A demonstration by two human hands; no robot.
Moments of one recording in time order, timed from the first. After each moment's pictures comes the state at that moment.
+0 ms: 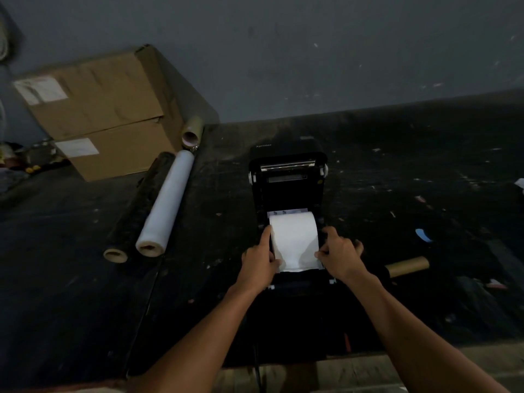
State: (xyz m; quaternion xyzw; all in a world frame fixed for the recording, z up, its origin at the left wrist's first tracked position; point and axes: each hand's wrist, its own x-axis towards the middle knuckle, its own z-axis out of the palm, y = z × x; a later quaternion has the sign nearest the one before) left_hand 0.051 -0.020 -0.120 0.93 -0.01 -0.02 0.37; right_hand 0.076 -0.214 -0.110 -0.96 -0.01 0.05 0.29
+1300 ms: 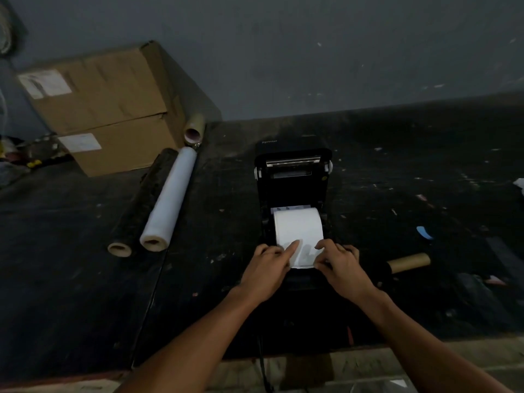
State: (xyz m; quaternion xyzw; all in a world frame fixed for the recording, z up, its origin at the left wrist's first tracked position) left_hand 0.027 -0.017 -0.122 0.97 -0.21 0.04 0.12; right_hand 0.041 -0.219 -0.130 -0.95 -0.17 -0.02 0.27
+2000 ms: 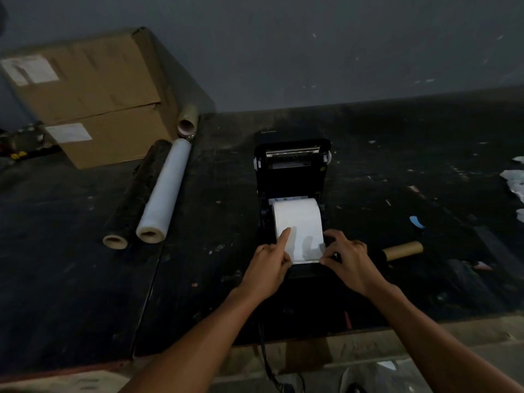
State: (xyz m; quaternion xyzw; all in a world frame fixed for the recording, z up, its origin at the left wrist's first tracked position) left_hand 0.005 -0.019 -0.122 0.94 -0.18 0.03 0.28; right_hand 0.024 -0.233 -0.123 -0.94 -0.16 -0.02 0.30
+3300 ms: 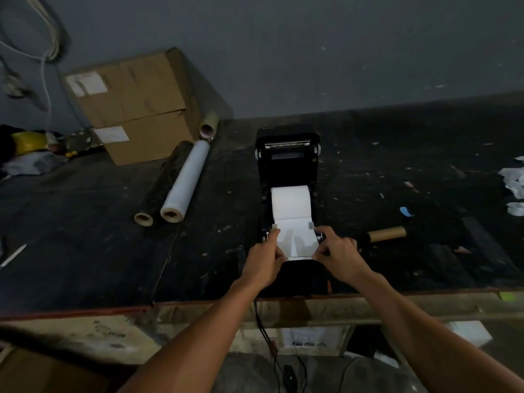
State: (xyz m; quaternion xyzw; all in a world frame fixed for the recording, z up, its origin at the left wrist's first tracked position) left_hand -0.069 -0.046 -0.113 0.94 -0.04 0.01 0.33; right_hand -0.039 -0.243 -0.109 -0.94 -0.16 0.01 0.30
